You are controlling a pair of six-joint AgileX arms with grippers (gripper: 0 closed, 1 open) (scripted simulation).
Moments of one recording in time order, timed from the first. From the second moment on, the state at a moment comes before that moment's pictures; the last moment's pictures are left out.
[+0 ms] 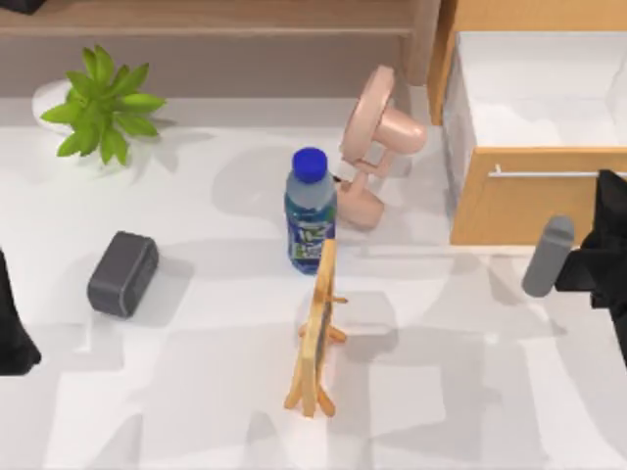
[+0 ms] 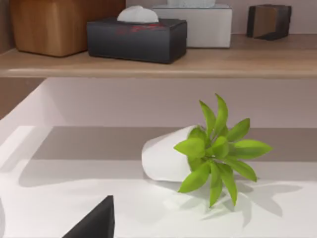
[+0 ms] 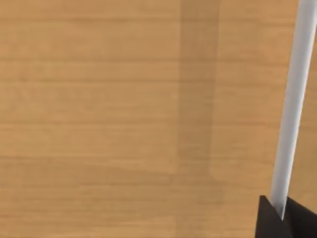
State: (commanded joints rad) left arm 0.00 0.00 0.00 0.00 0.00 0.00; right arm 0.31 2.00 0.29 1.70 0.34 -1.55
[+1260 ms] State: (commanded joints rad) left arm 0.00 0.00 0.00 0.00 0.00 0.00; right arm 0.31 2.00 0.27 1.71 0.35 -1.55
